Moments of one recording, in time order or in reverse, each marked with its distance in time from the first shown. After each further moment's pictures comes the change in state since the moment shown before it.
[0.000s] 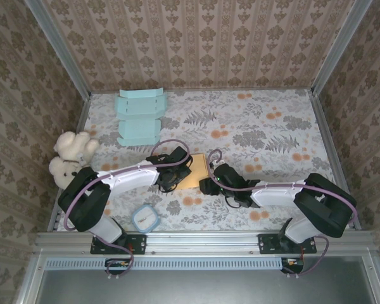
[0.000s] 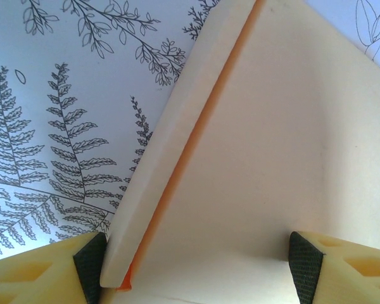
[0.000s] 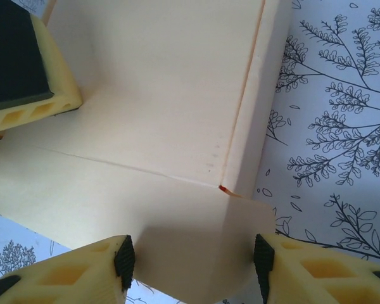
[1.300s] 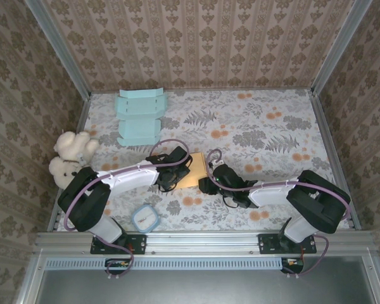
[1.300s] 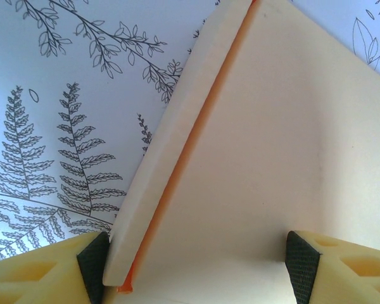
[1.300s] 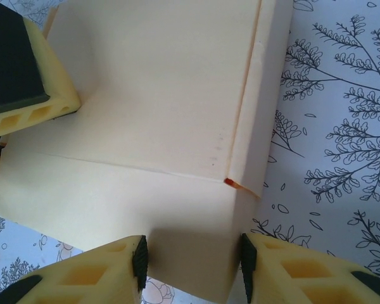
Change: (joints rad) left arm 0.001 0.000 -0.002 0.002 -0.030 -0.007; right arm 0.001 0.058 -0.013 0.110 -0.001 0.032
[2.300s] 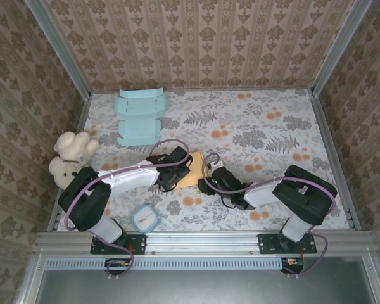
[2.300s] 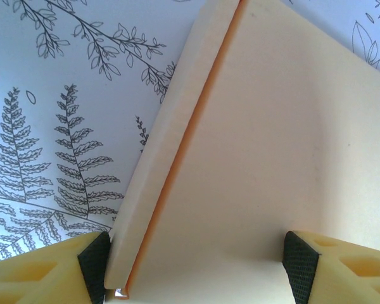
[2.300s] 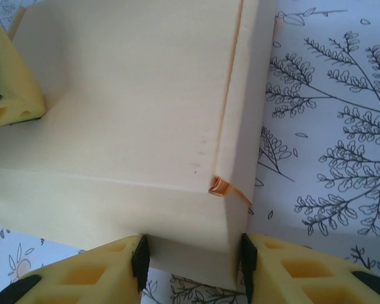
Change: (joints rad) left arm 0.001 0.006 0.000 0.009 -0.001 -0.005; right arm 0.007 0.122 -0.025 0.189 0.070 -0.057
